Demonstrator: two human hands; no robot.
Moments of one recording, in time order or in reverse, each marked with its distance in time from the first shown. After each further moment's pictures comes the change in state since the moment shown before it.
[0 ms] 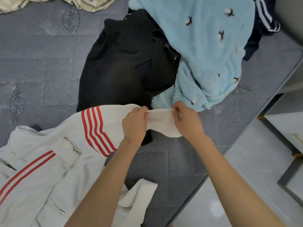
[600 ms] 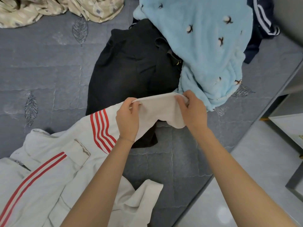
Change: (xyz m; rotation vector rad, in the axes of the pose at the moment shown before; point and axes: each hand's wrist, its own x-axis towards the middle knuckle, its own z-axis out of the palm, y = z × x) left_hand 0.011 -0.008 -0.041 -0.513 0.201 -0.228; right_hand 0.017 -0.031 -0.022 0.206 0.161 0.201
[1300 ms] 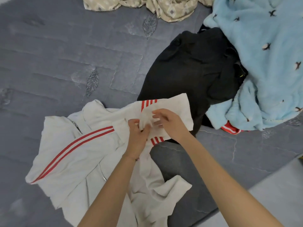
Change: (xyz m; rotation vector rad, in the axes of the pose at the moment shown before) left_hand -0.065 -0.075 -0.128 -0.273 -0.076 -0.474; right_hand -0.090 -0.137 0.125 0.260 -0.752 0.000
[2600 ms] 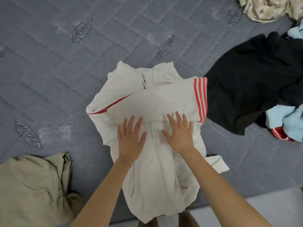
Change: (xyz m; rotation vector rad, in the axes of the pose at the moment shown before) left_hand -0.113 -0.238 -0.194 0.655 0.325 0.204; right_hand -0.086 0.059 0.237 -1.035 -0.062 -0.187
